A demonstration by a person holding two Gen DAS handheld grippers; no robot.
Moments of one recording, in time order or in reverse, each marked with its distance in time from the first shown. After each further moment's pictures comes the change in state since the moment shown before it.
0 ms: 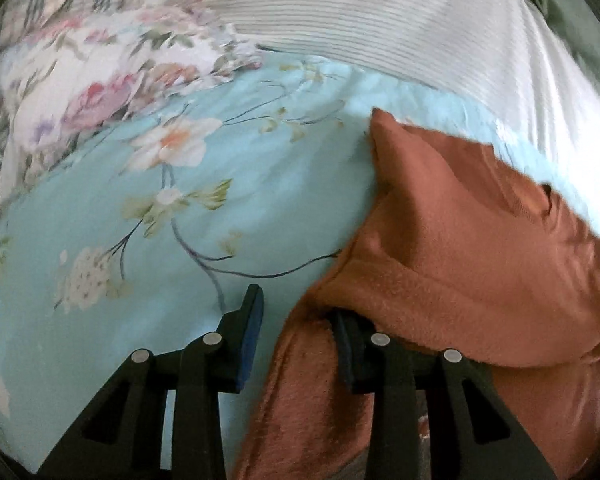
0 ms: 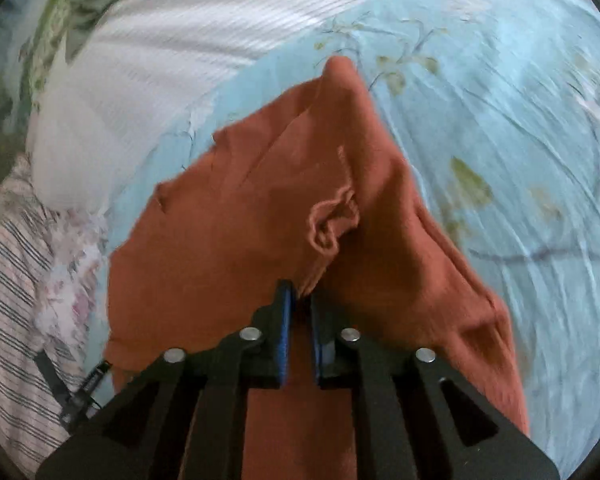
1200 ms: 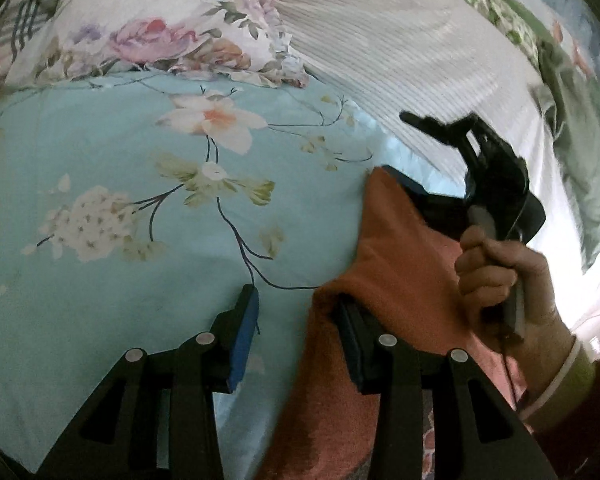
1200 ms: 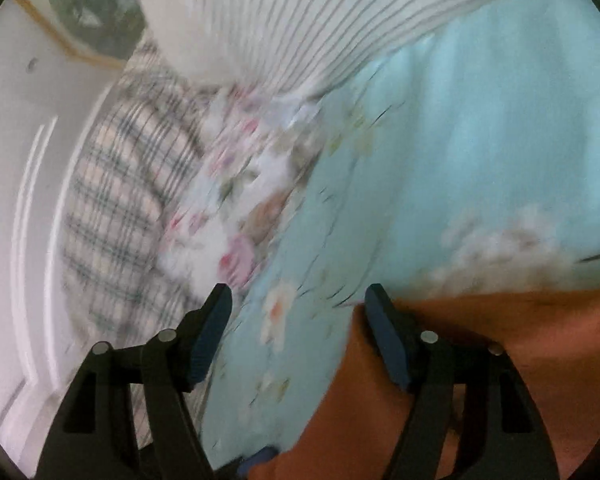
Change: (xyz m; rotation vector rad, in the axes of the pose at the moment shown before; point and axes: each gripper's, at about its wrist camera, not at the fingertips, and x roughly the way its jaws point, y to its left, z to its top) left arm 0.000 0.057 -0.017 -0.327 -0.107 -0.249; right arm 0.282 0.293 0.042 -0.273 0.462 0.718
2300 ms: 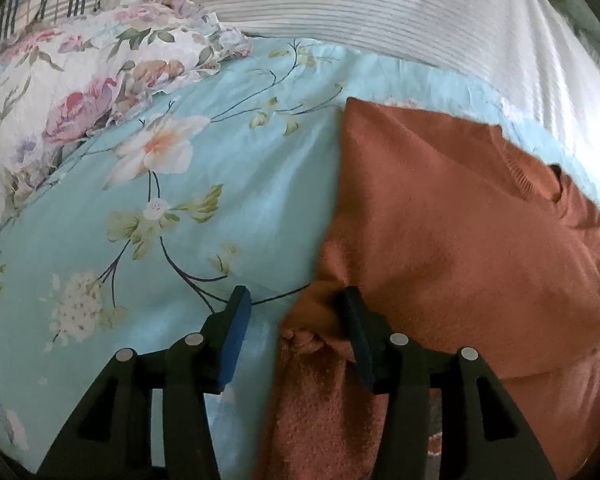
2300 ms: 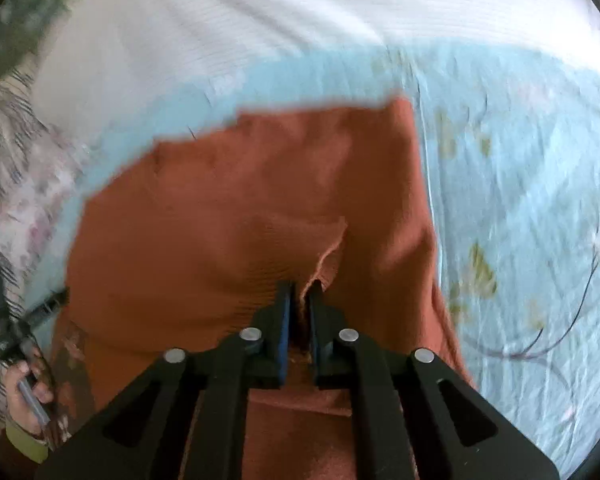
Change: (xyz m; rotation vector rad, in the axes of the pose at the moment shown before) left arm 0.043 -0.073 0.008 0.415 0.191 0.296; right arm -0.306 -0.026 -0.200 0.021 -0.215 -0.938
